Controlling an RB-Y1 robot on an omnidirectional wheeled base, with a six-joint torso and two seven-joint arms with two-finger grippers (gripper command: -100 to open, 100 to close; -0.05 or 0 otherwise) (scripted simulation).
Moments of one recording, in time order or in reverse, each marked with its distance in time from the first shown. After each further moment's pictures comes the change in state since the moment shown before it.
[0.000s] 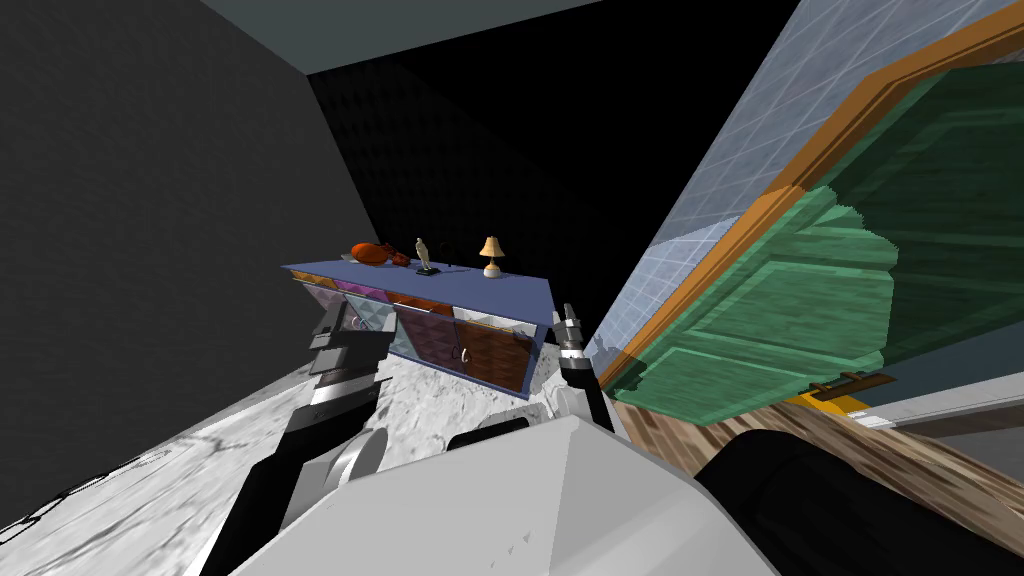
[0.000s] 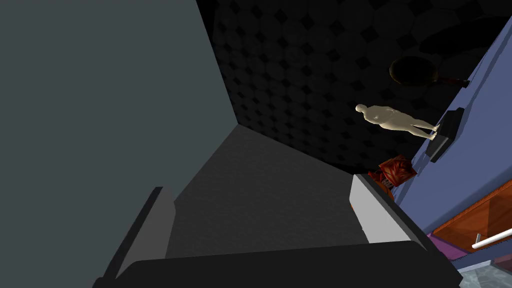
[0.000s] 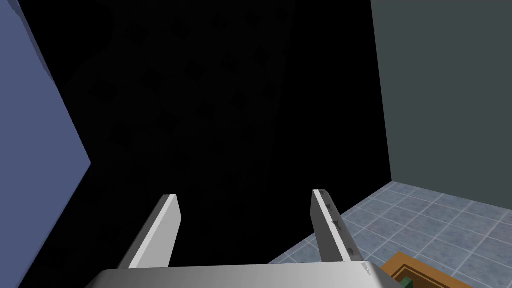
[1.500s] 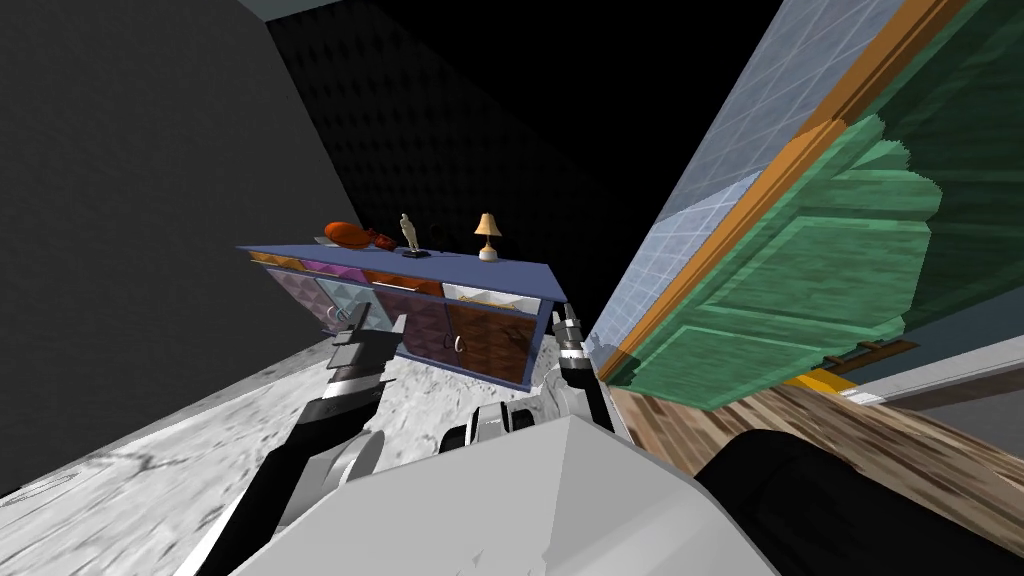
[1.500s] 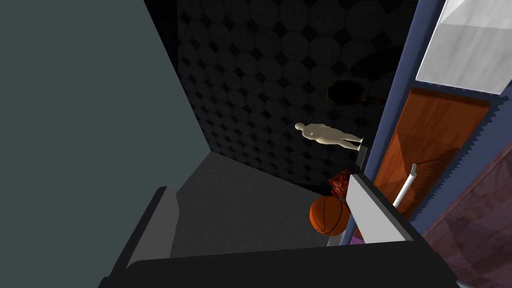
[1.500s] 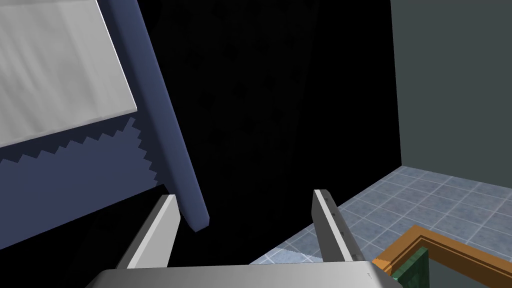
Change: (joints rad) left arm -0.014 0.100 -0.016 0.026 -0.006 0.031 0.004; right arm 0.000 0.000 0.000 0.000 0.000 0.000 0.000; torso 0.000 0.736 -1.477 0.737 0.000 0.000
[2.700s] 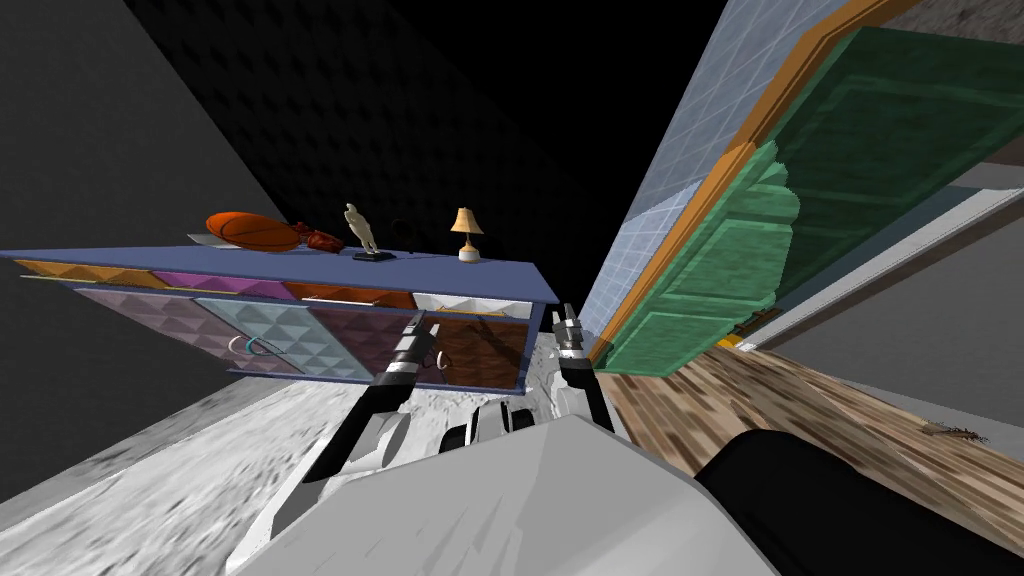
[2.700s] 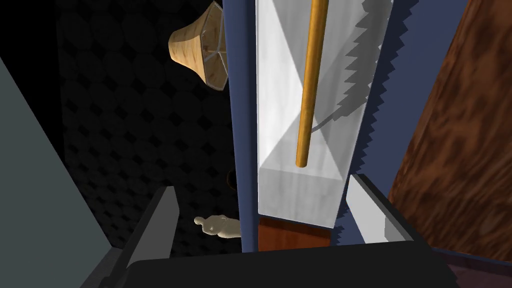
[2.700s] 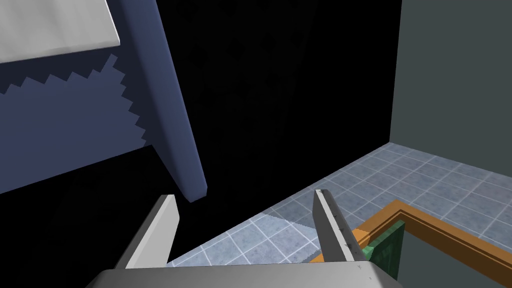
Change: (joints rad) left arm -0.131 0.066 -0.106 0.172 -0.049 0.217 0.005; right arm 0.000 0.000 0.000 0.000 0.000 0.000 0.000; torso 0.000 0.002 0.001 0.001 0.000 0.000
